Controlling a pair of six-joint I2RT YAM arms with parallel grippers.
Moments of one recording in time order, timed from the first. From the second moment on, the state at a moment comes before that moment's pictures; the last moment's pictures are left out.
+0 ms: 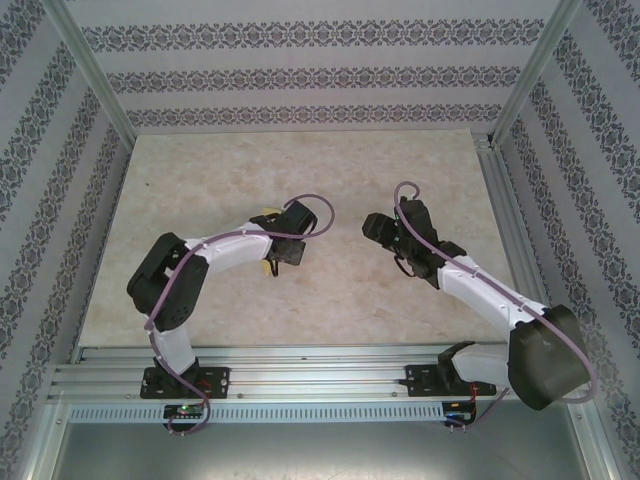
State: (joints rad) left arm -0.67 1.79 1.16 -0.55 -0.23 -0.37; right arm 0.45 1.25 0.73 -0.17 0.04 0.73
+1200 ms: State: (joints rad) left arm -0.08 1.30 0.65 -0.26 0.21 -0.71; right arm 0.92 2.21 1.66 -0.37 -0.03 0.73
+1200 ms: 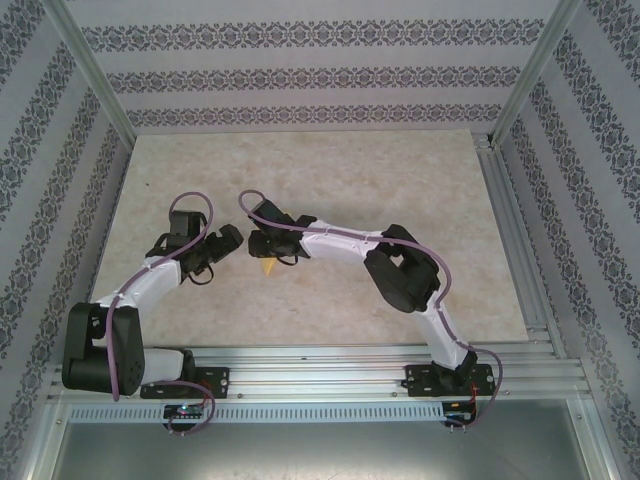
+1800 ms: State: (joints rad) left arm -0.09 1.45 0.66 -0.18 0.42 -0.68; right arm 0.85 2.20 1.54 -0.32 -0.11 0.70
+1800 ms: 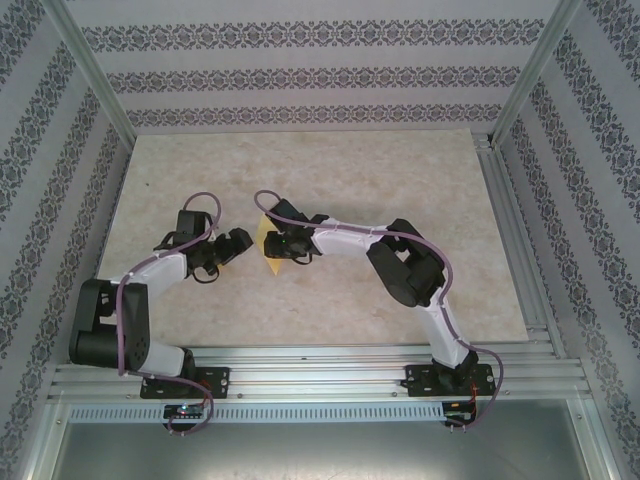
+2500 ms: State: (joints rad) left arm -0.21 1.67 0.77 -0.04 0.57 -0.67; right arm 0.76 2.05 1.23 -0.07 -0.31 0.71
